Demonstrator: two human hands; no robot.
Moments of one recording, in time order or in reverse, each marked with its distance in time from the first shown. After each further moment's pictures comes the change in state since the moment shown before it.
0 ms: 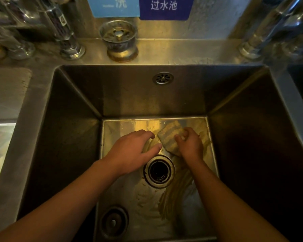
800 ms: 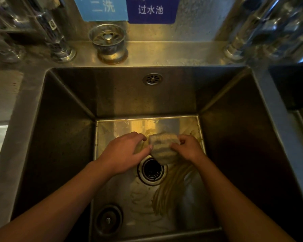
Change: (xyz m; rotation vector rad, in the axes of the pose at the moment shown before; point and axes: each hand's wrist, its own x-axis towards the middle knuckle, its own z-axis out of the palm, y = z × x) left_hand -0.001 -0.004 0.010 0.018 -0.012 0.001; right_hand -0.002 0.017 -0.036 0.086 -0.355 -0.051
